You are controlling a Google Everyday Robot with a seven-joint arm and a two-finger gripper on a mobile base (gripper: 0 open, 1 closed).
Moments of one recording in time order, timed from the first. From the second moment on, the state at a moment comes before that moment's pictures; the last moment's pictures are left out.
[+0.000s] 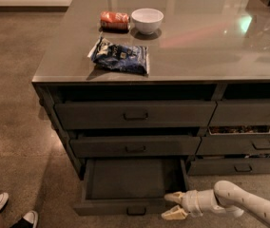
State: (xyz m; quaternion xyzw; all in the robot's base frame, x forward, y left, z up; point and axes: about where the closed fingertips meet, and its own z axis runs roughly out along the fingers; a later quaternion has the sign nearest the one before) arm 0.430 -0.157 0.287 -0.48 0.74 0.36 0.30
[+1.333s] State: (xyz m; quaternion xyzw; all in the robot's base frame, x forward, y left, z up) arm 0.416 -0.135 0.187 -0.44 0.76 0.42 0.22
